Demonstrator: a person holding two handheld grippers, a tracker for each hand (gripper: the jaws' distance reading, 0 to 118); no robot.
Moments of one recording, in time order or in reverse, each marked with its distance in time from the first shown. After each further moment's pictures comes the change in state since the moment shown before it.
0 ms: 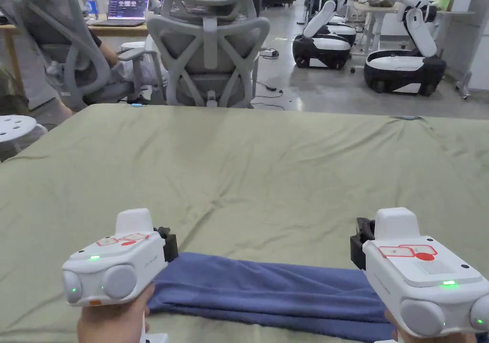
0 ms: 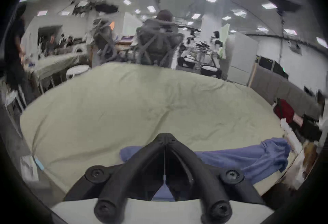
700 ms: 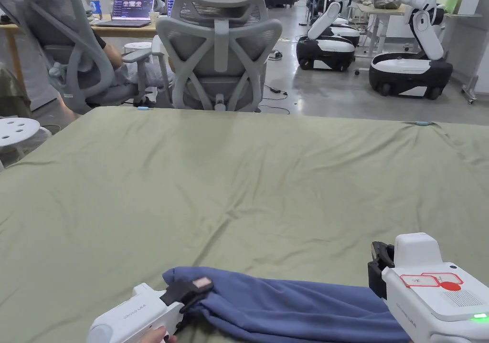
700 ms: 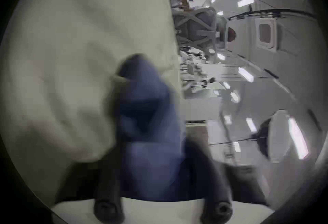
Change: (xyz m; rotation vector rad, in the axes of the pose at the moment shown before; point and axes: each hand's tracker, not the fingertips) left arm -0.065 -0.089 -0.109 -0.253 -0.414 0.987; right arm -0.021 -0.002 -0.017 -0.051 -0.003 0.025
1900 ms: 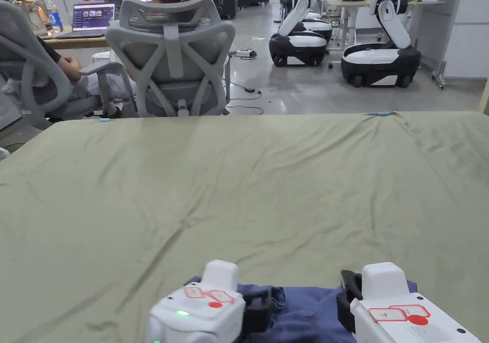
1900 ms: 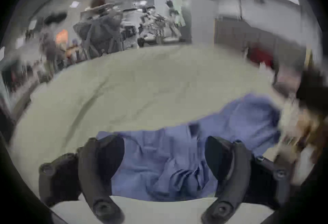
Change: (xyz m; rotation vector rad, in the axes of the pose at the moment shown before) left arm 0.166 -0.185 -0.044 -0.055 0.210 -1.199; right arm 0.060 -0.042 0.017 -0.055 0.051 -0.090
